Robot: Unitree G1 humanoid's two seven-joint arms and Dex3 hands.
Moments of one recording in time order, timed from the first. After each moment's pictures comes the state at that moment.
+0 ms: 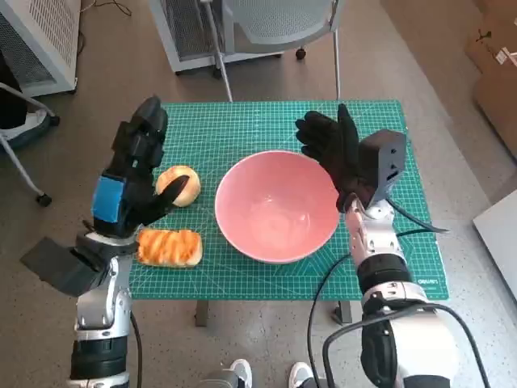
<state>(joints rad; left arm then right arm) -0.31 0.24 0.19 0.08 -0.21 -0.27 -0.30 -1.04 -0.06 -0.27 1.33 0.04 -0.30 0.28</state>
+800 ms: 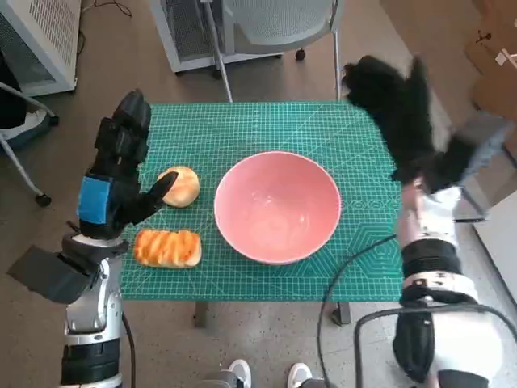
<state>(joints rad) -0.30 0.27 0.21 0.01 -0.19 -0.28 -0.27 -1.08 -0.25 -0.36 1.22 0.21 -0.53 0.61</state>
